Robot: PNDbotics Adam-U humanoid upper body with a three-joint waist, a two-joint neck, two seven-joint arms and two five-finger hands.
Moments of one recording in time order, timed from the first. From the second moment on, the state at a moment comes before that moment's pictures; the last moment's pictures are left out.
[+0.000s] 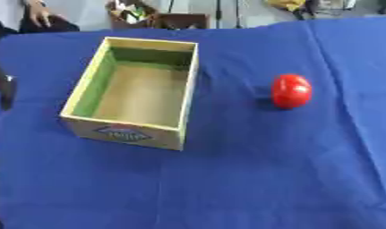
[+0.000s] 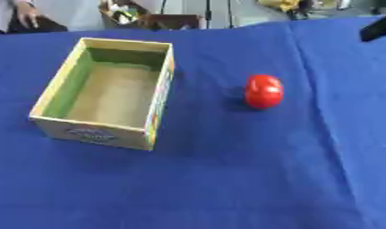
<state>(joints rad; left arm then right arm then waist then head) -0.34 0.12 0.15 -1.98 0.20 -0.27 -0.17 -0.26 -0.48 -0.19 -1.98 0.10 -0.35 -0.16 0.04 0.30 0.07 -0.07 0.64</state>
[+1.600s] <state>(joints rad) -0.32 0.13 0.14 -1.98 0.20 -0.25 -0.19 -0.83 -0.99 0.20 -1.85 0.52 -0.15 0.62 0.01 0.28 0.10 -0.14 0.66</state>
